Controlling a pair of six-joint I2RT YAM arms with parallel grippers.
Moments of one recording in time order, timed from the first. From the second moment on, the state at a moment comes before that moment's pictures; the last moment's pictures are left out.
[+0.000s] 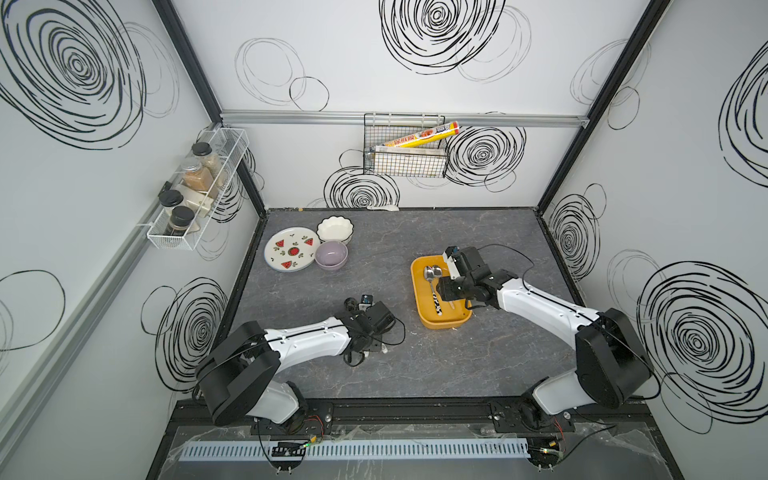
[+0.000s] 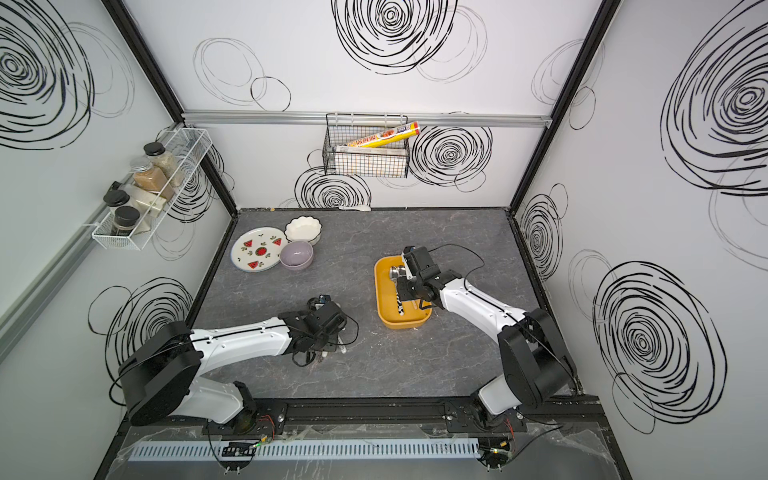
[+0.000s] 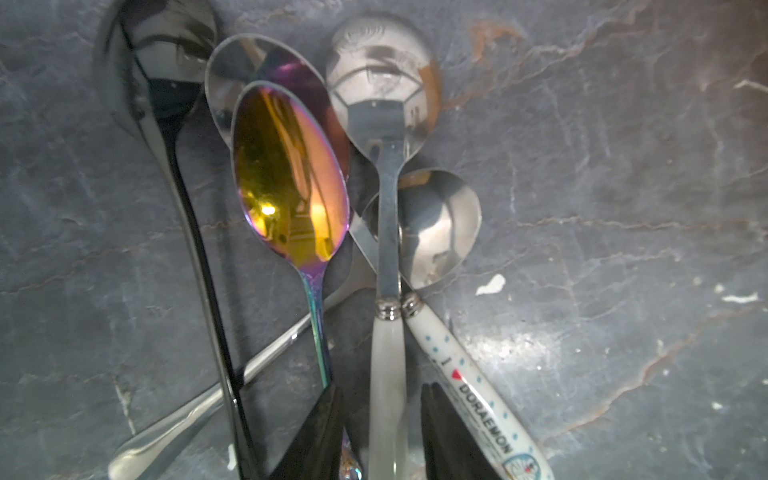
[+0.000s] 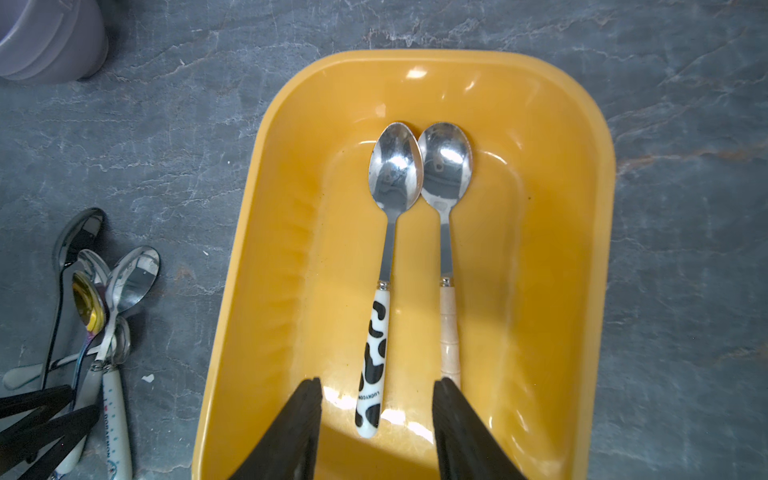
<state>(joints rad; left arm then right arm) -0.83 1.45 0.68 -0.50 -0.23 -0.77 0.55 1.50 0.95 -0.41 -0.02 0.34</state>
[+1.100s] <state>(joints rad) -0.85 1.29 0.77 -0.59 -0.22 -0.70 0.55 1.35 0.95 -0.31 -0.09 0.29</state>
